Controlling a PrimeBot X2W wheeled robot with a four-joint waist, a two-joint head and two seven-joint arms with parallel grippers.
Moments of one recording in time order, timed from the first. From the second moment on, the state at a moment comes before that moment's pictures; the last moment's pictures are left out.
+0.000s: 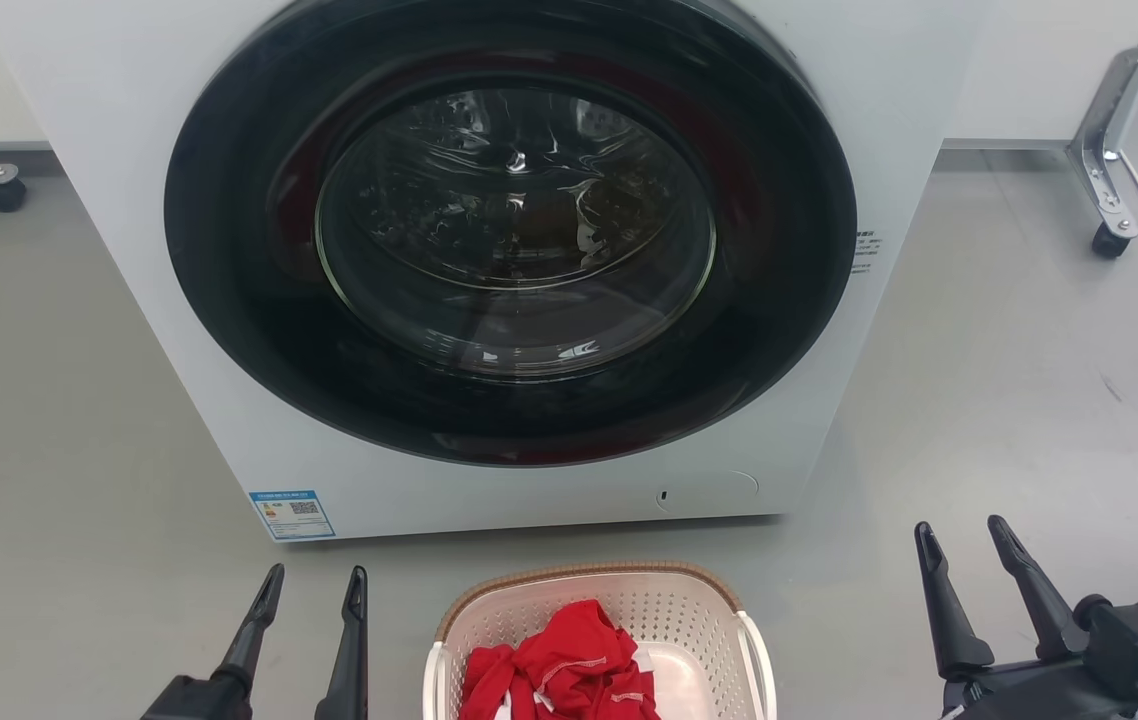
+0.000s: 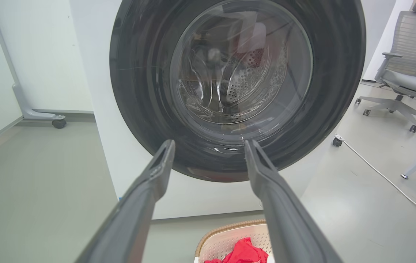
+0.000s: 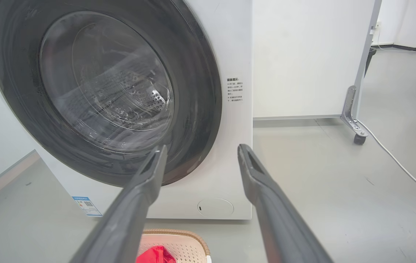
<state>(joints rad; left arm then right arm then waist) 0.06 0.22 -0.30 0.02 -0.41 0.12 -0.20 -0.04 -0.37 0.40 0.09 0.54 -0.12 -0.25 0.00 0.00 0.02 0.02</state>
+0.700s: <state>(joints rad) 0.09 0.19 -0.25 -0.02 -0.34 0.12 -0.12 0.01 -0.33 0.32 0.04 0.46 -0.13 -0.21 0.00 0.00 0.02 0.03</state>
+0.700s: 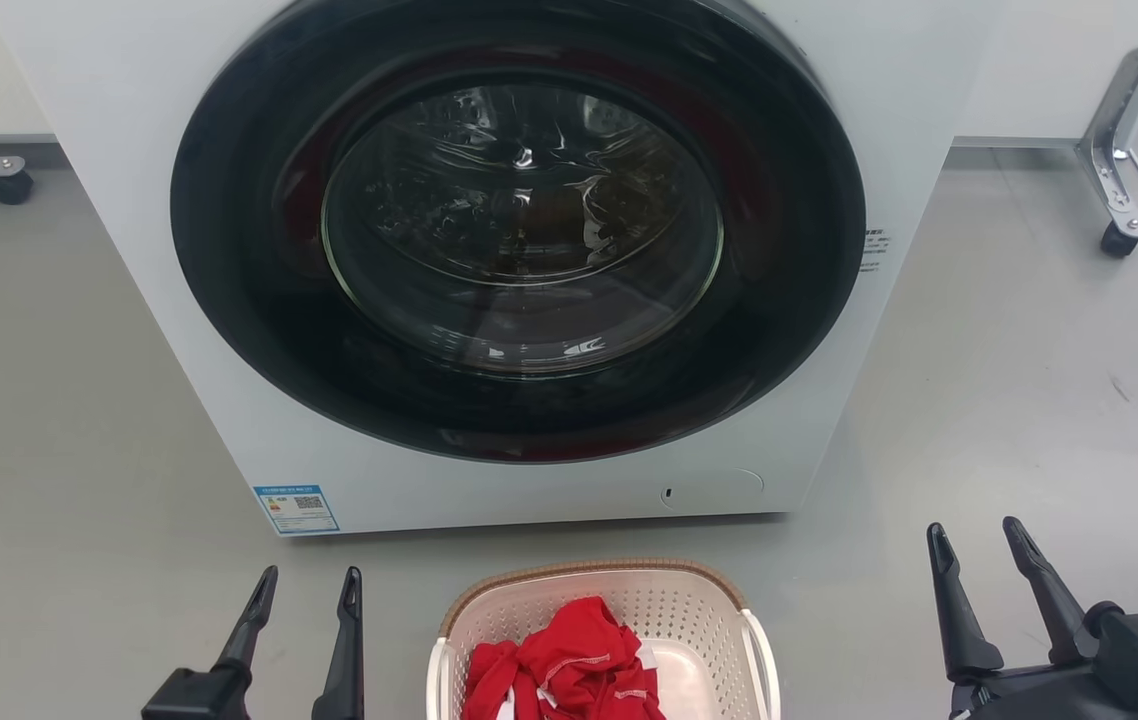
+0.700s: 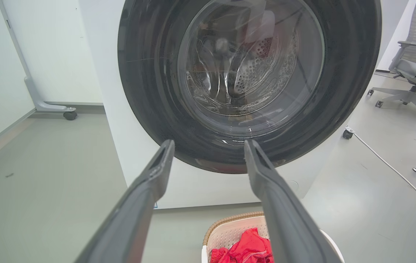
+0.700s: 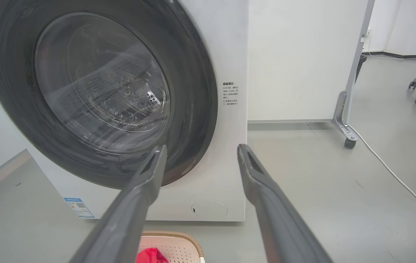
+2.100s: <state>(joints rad) 0.08 0.13 -0.15 0.08 -0.64 0.06 -0.03 0.02 -0.22 0.19 0.11 0.74 -0.06 -0.09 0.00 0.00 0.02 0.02</state>
